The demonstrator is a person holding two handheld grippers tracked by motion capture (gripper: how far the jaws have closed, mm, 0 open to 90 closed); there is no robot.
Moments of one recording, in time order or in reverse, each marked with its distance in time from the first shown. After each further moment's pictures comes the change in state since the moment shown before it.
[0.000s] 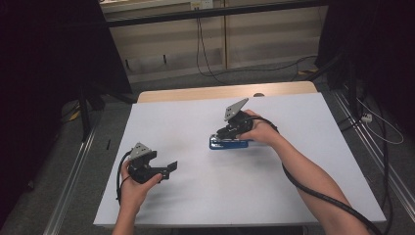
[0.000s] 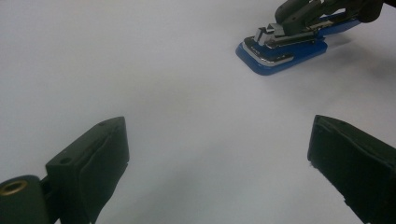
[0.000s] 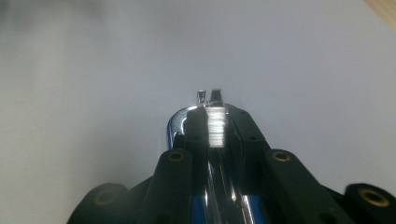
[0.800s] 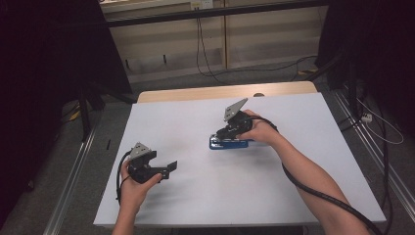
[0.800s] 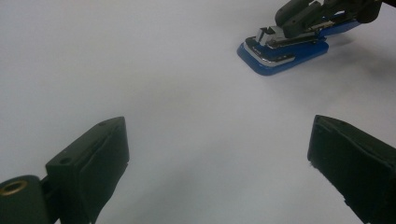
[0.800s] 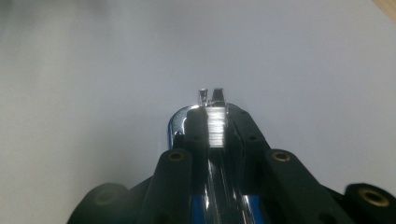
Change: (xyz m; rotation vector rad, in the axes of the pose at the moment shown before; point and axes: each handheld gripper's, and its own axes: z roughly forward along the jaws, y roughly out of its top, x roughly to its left) left arm 0.001 0.000 0.000 0.000 0.000 -0.006; right arm -0.002 -0.001 0.002 0.003 0.018 -0.009
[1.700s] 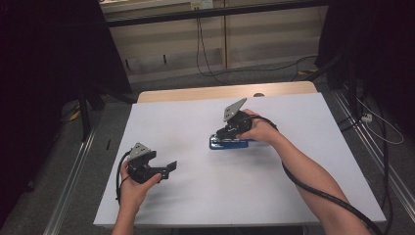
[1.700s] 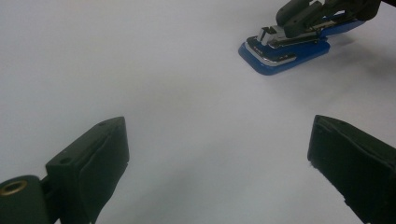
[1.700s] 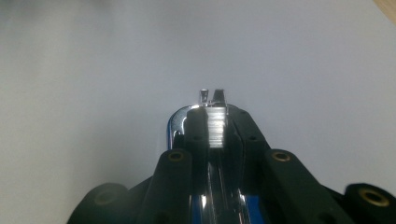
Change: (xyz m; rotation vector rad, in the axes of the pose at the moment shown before) left arm 0.001 0.000 -0.001 0.001 0.005 0.002; right arm -0.002 0.002 0.001 0.008 0.011 -0.037
